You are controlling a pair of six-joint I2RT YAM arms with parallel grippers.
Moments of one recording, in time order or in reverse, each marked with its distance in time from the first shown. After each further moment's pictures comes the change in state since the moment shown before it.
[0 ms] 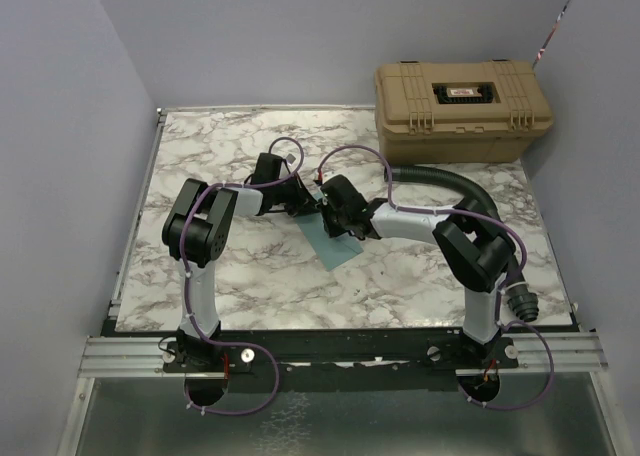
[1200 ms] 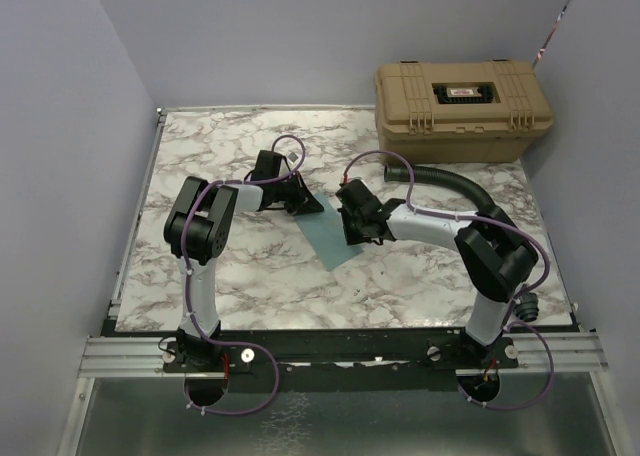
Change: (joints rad) left arm 0.008 0.031 0.053 -0.061 0.058 0.062; right arm -0.044 -0.126 -0.102 -0.174 0.056 0.198
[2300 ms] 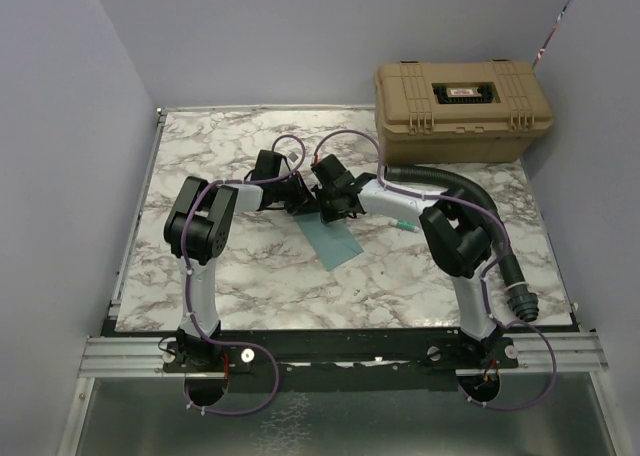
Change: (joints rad) left arm 0.000 0.002 0.005 -0.010 0.001 0.007; right arm -0.005 0.290 0.431 -0.141 -0.095 -0.101
